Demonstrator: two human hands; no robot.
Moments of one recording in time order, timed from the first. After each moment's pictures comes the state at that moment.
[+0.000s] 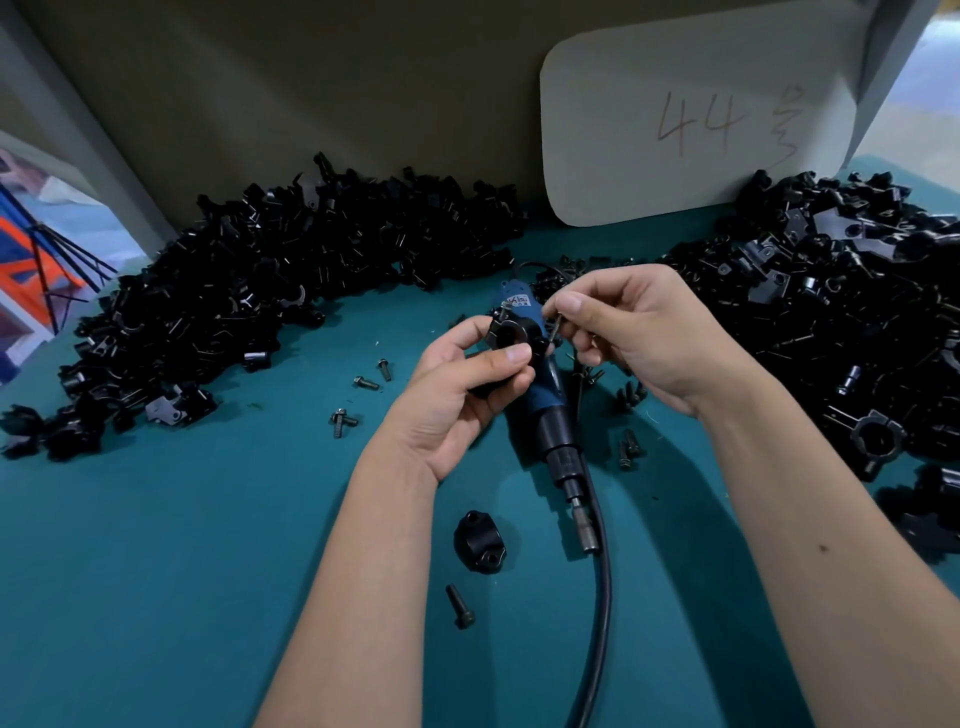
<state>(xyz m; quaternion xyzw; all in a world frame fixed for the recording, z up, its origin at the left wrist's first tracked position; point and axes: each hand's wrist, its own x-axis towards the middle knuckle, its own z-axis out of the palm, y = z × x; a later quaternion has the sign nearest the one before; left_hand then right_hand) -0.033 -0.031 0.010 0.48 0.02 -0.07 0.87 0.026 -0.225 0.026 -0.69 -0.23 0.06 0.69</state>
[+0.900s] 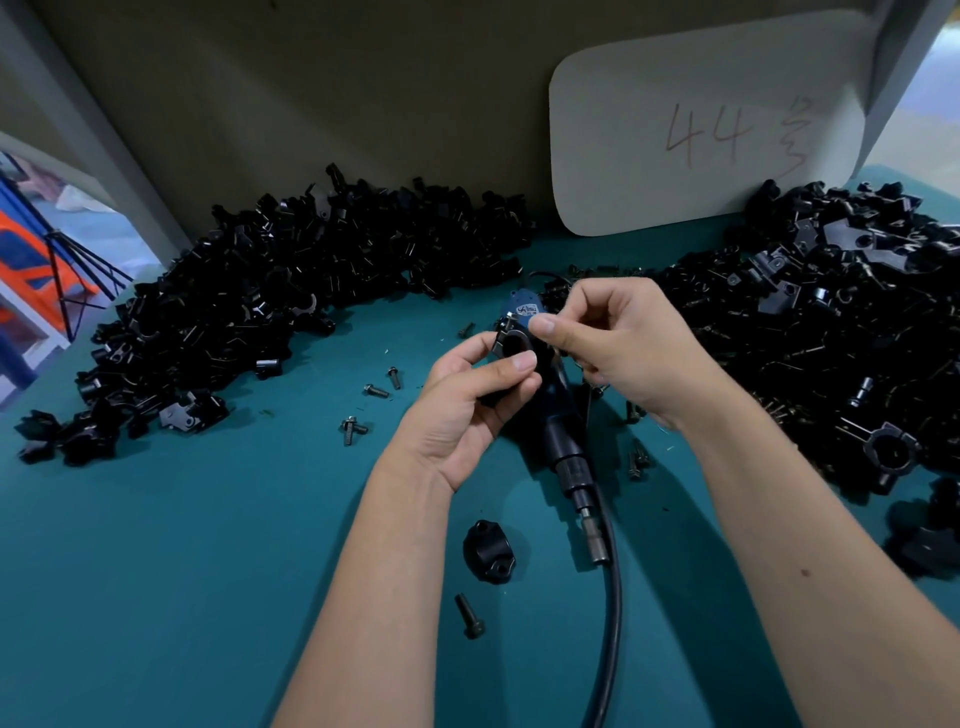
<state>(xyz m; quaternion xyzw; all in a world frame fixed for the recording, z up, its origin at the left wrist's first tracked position) -0.031 -0.034 0.005 0.44 0.02 -0.07 0.89 0.020 -0.206 0.027 -0.73 -0.21 0.02 0.65</state>
